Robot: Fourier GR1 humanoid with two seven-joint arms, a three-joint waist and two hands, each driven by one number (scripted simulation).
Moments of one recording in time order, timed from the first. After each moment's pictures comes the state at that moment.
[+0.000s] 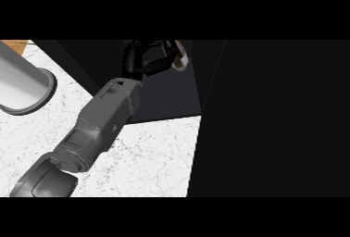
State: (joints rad) left arm -1.18 0.07 -0.09 -0.12 0.45 0.33 -0.62; right arm 0.29 -0.57 0.68 -2.49 -0.01 -0.48 -0.01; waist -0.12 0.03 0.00
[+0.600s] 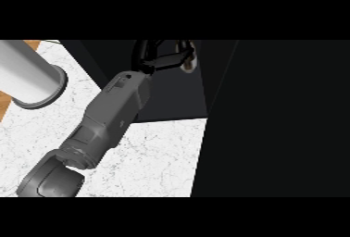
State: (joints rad) left arm -1.23 0.03 -0.05 -0.16 0.48 0.14 -0.61; right arm 0.32 -0.60 0.65 -2.50 -0.02 -0.48 -0.01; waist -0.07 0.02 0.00
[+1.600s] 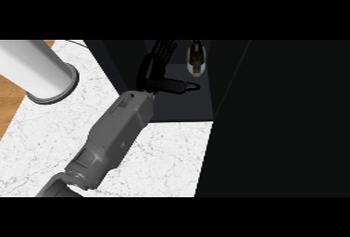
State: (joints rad) left arm -1.01 0.00 -0.18 -0.43 0.59 0.03 -0.56; right arm 0.39 -0.65 0.60 -2.51 -0.01 -0.51 -0.01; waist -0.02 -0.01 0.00
